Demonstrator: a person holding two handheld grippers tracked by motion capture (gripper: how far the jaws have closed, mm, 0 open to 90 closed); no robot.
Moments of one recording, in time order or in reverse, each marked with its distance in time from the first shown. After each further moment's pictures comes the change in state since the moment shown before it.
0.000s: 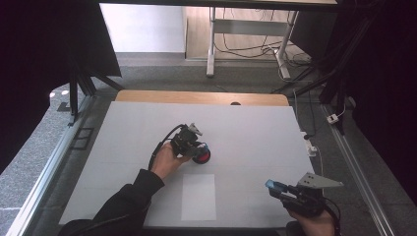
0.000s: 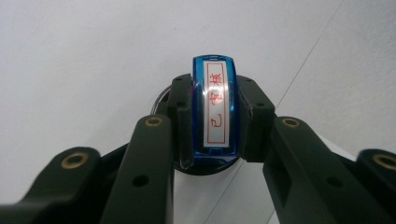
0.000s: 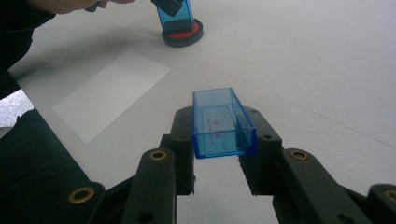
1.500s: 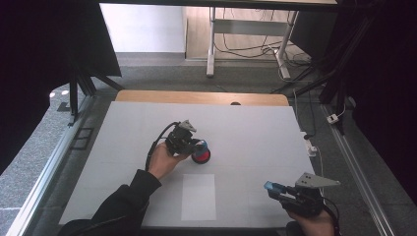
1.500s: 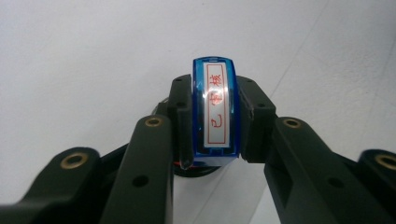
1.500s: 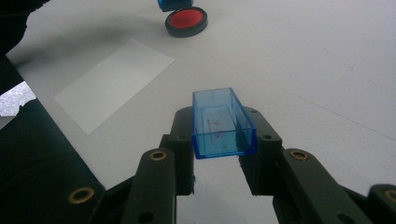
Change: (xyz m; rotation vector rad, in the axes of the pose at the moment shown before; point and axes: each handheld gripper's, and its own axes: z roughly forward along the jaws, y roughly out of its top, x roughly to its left) left arm -0.002 -0.003 -0.022 -0.098 -0.039 -0.002; right arm 0.000 0.000 0.003 0.035 0.015 -0.014
